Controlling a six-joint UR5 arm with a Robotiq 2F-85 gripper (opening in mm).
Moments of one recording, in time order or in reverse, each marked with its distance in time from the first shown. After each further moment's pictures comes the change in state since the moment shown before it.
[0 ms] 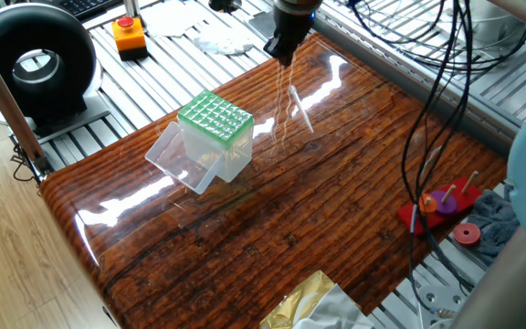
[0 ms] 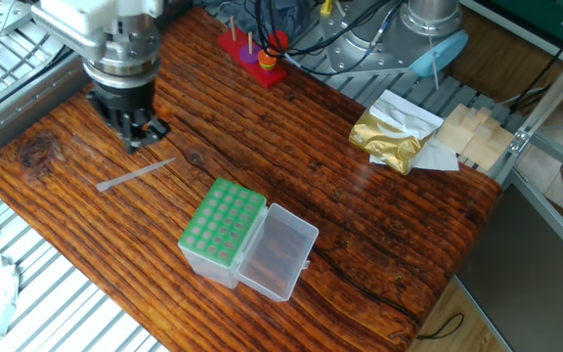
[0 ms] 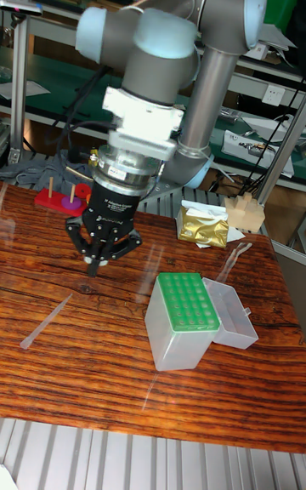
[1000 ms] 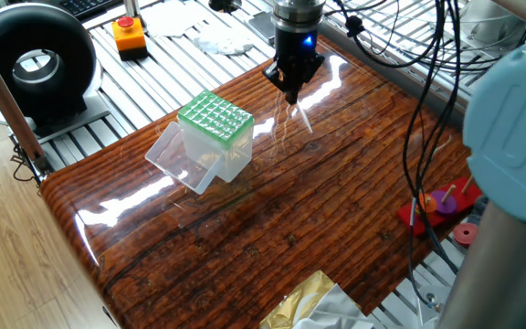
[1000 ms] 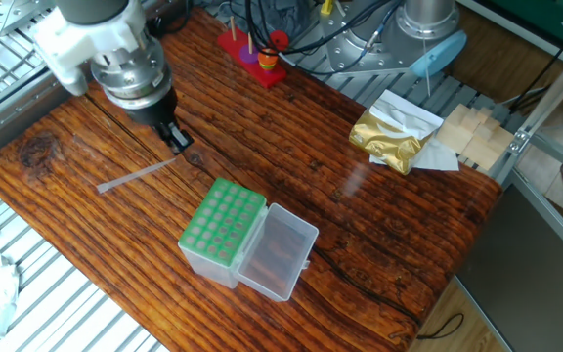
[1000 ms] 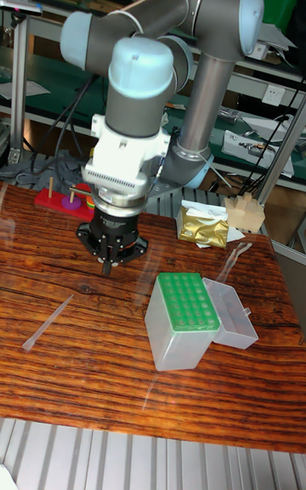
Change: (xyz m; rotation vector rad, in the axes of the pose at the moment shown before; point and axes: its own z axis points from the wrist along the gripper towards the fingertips) arm 0.052 0.017 0.031 -0.052 0.265 0.220
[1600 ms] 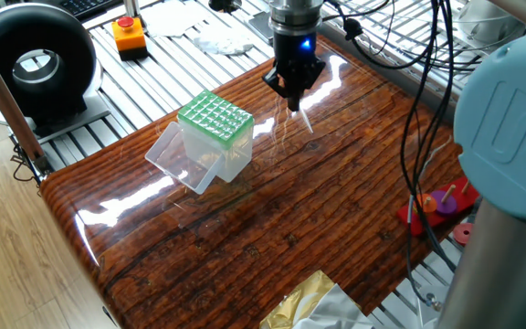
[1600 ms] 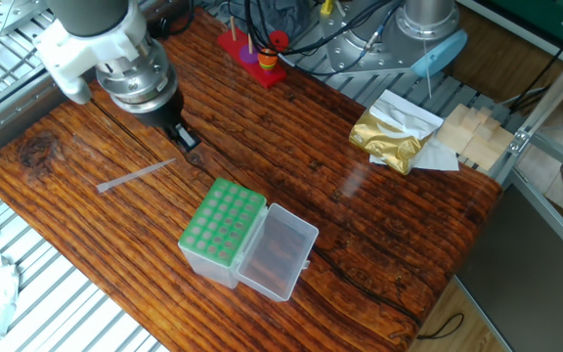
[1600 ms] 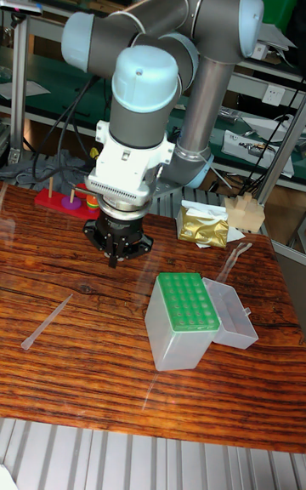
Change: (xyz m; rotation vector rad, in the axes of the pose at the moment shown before) arm 0.021 0.005 -0.004 0.014 0.076 0.029
